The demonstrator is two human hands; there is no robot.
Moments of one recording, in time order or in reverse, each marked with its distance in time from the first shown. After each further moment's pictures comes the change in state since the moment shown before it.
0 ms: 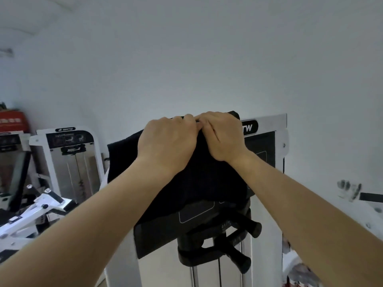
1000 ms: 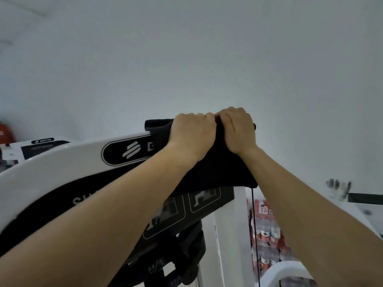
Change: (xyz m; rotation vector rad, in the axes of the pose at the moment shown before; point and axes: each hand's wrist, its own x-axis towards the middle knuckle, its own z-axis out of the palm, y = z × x) left_hand 0.140 0.175 0.058 0.000 -0.093 0.148; right_hand -0.038 0.213 -0.050 -0.068 0.003 0.379
